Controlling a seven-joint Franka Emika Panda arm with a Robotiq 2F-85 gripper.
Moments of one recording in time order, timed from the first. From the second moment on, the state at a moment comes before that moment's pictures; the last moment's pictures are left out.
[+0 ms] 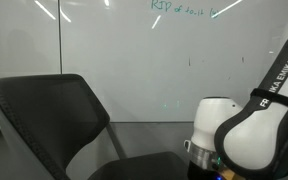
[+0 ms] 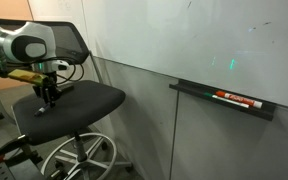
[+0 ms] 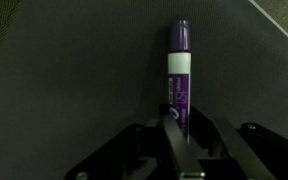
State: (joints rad) arm 0.35 0.33 0.30 -2.50 0.18 2.85 -0.01
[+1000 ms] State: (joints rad) arm 0.37 0.45 0.27 -2.36 0.04 2.84 0.05
